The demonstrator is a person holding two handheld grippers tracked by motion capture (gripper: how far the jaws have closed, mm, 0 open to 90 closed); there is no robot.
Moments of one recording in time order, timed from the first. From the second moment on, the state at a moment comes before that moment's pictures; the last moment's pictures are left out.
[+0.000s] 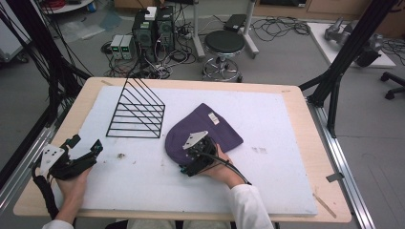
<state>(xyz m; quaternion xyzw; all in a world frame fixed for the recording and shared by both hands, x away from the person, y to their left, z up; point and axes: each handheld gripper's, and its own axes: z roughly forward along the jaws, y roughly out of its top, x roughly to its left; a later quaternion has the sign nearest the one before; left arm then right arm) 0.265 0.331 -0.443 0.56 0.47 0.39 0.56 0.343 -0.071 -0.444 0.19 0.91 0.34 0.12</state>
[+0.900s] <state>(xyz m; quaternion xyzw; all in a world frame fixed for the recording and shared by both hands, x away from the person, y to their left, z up) 0.265 0.328 -0.444 0.57 0.46 0.38 0.56 0.351 -0.077 -0.438 0.25 0.90 0.33 0.16</state>
